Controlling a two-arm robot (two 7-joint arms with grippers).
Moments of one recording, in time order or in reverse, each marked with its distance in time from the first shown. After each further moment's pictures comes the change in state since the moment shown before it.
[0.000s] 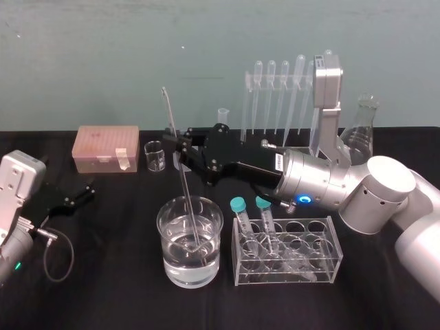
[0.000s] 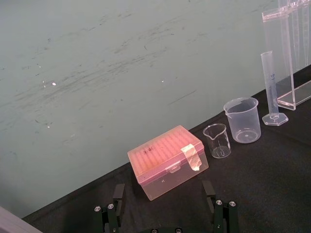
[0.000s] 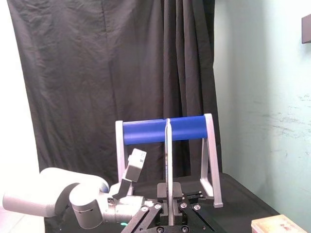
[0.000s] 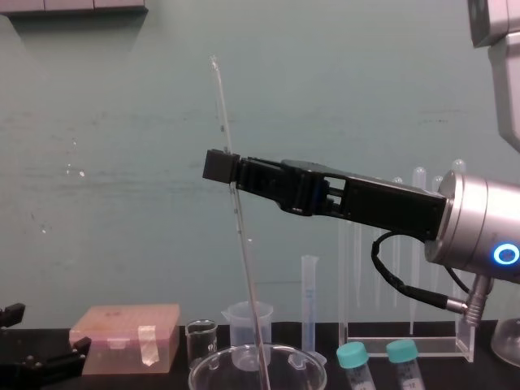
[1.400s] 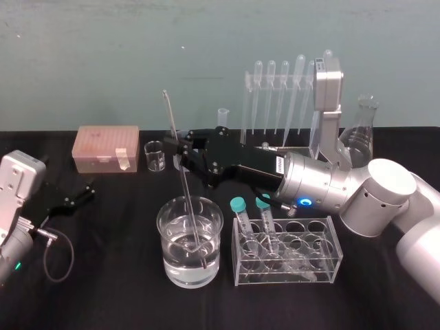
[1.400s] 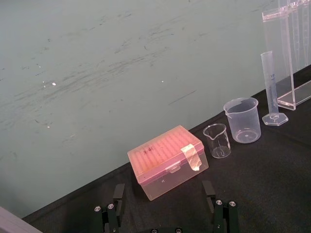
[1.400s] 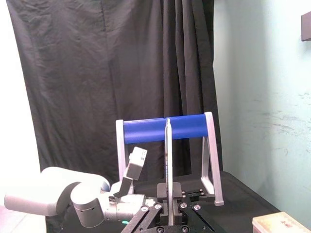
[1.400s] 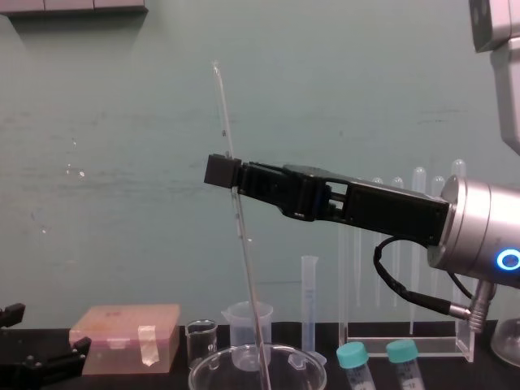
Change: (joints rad) left arm 0.000 0.000 0.000 0.000 0.000 0.000 0.000; right arm -0.008 0.004 0.000 -0.004 0.003 0.002 -0.001
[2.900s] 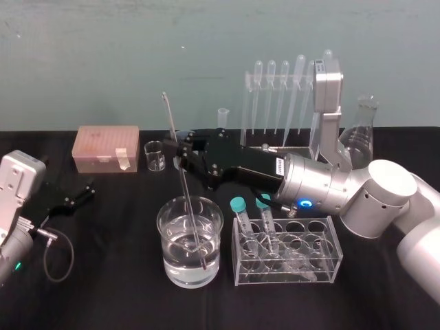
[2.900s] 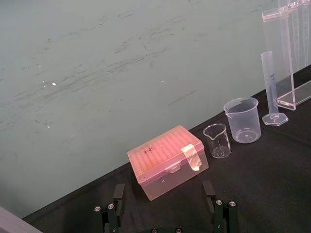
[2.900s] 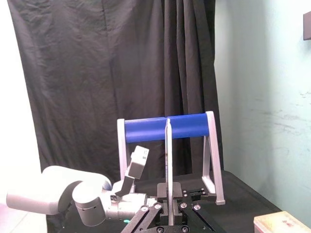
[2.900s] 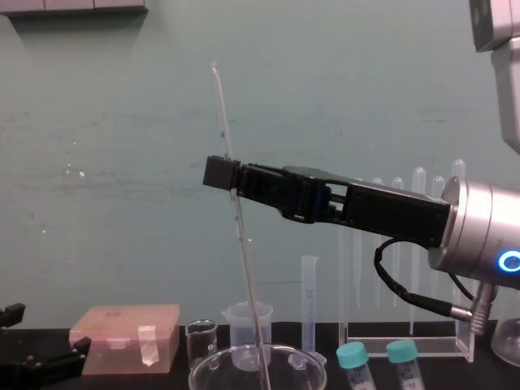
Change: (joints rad) left arm 0.000 0.000 0.000 0.000 0.000 0.000 0.000; right arm -0.005 0.005 -0.002 -0.011 -0.002 0.002 -0.003
